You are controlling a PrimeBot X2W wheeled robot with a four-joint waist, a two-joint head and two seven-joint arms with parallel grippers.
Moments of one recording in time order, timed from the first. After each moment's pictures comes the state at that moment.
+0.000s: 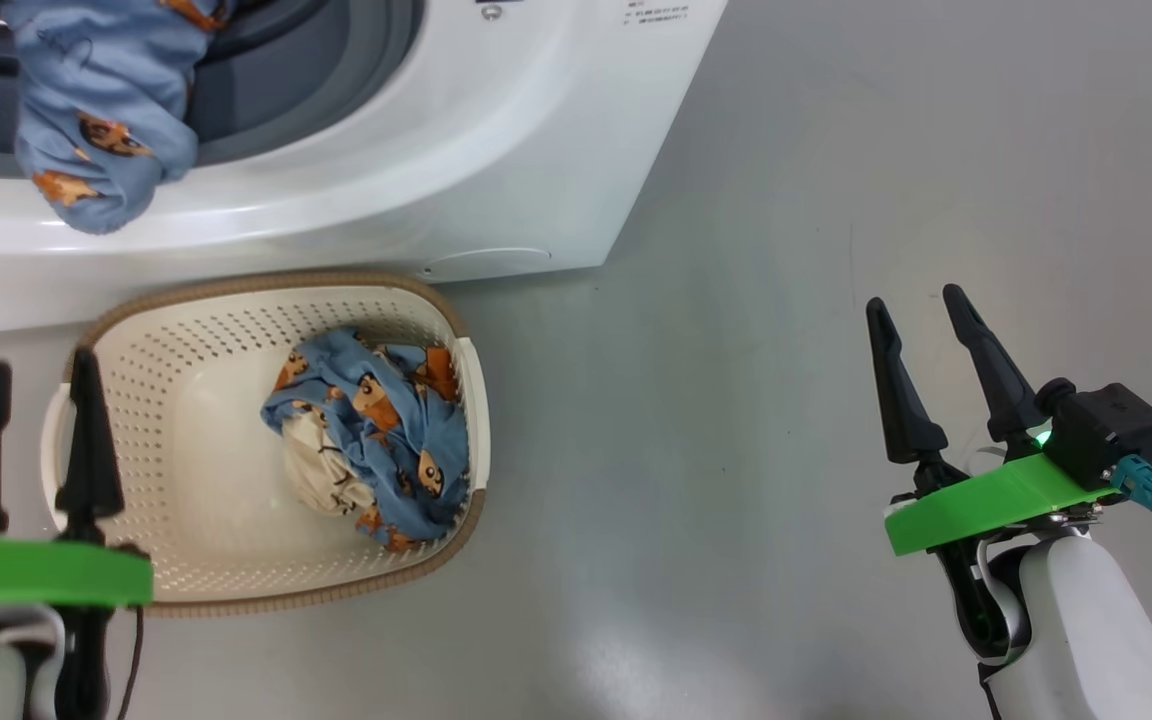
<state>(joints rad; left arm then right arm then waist) -0.26 0.24 0.03 0.17 -0.47 -0.13 -0.26 -0.34 -0.08 0.02 0.22 0.24 0.13 -0.26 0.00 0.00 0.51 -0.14</state>
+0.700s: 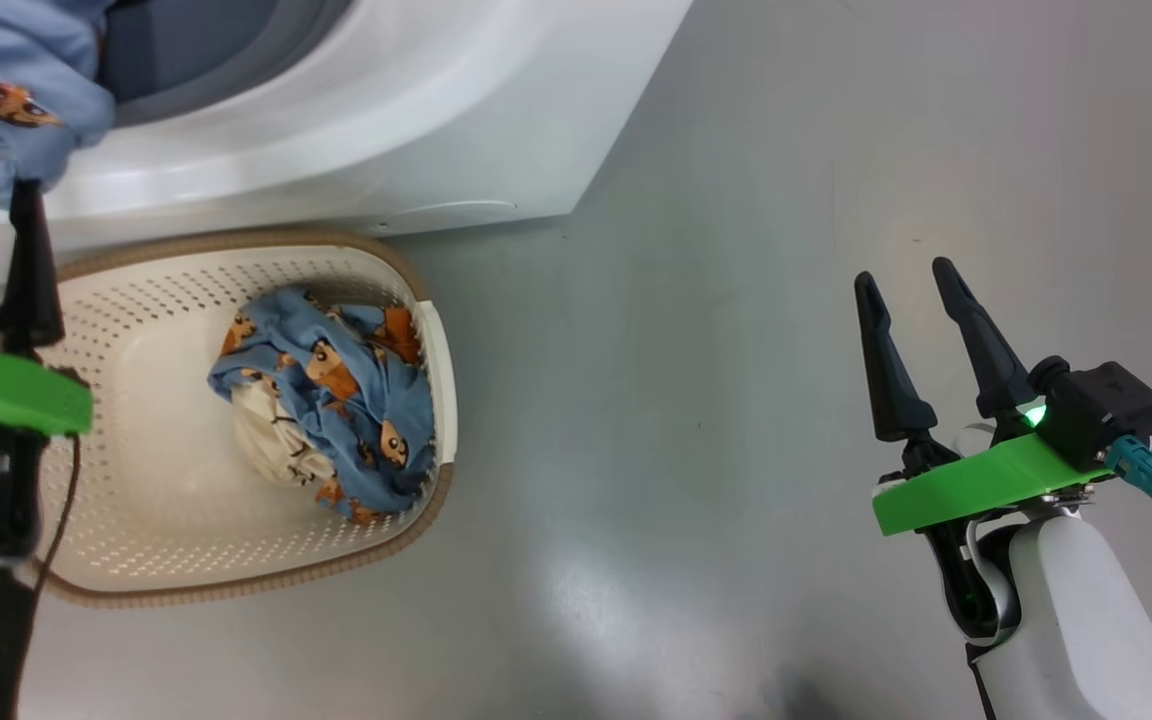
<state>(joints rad) -0.63 0.36 -0.12 0.45 -0.53 -0.13 -0.26 -0.38 -0.06 0.03 0.21 0.24 0.13 -0.26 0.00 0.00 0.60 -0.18</state>
